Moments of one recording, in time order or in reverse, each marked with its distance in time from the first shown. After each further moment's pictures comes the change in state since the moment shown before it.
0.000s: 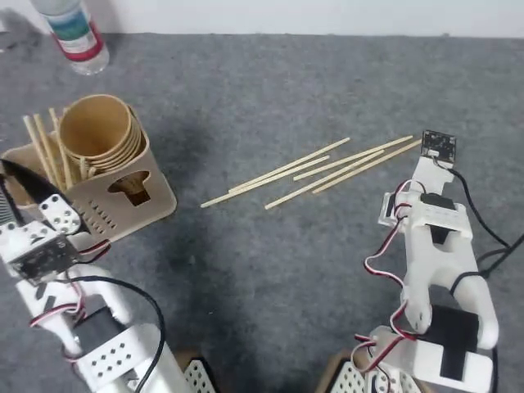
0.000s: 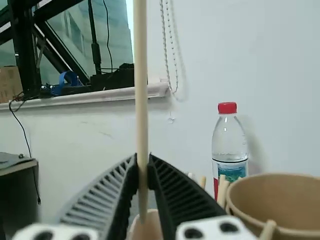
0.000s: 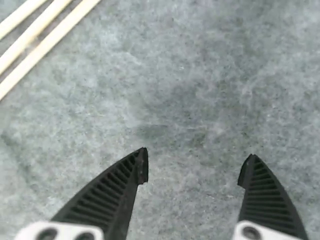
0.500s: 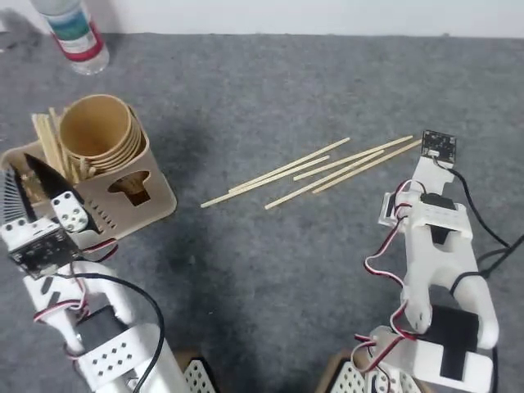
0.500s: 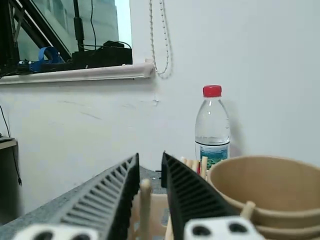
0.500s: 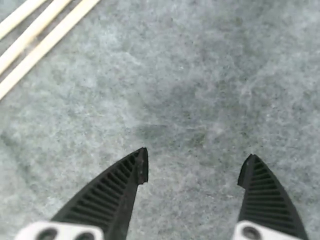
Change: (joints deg) left arm 2.5 -0.1 0.1 4.2 2.5; right arm 0.1 0.0 0.0 0.0 0.0
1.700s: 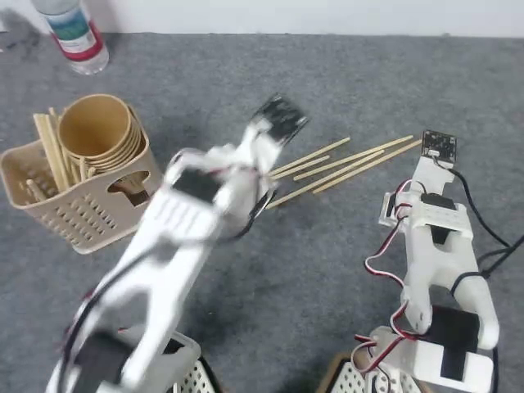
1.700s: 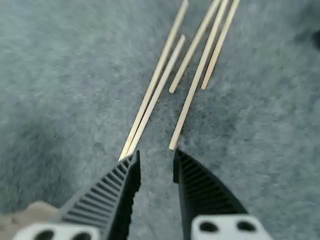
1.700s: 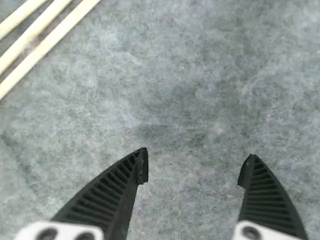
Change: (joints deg) left arm 56.4 69.0 -62.0 61.5 -14.1; right arm 0.0 0.0 0.0 0.0 0.0
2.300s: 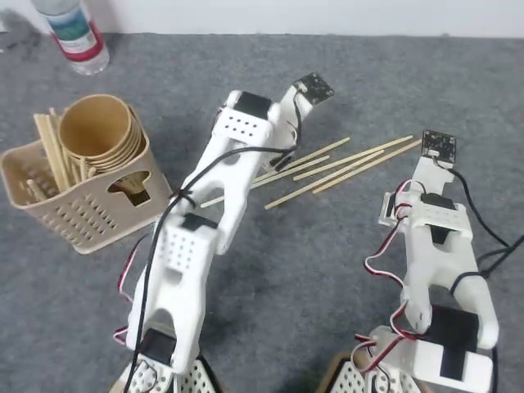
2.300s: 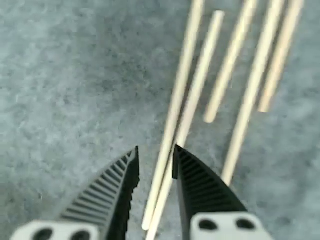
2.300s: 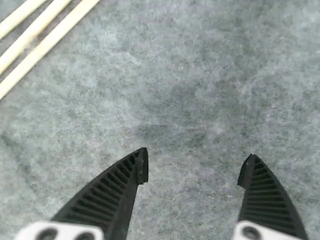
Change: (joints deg) left arm -3.6 68.3 -70.2 21.7 -10.0; right arm 0.0 0.0 0.0 0.0 0.0
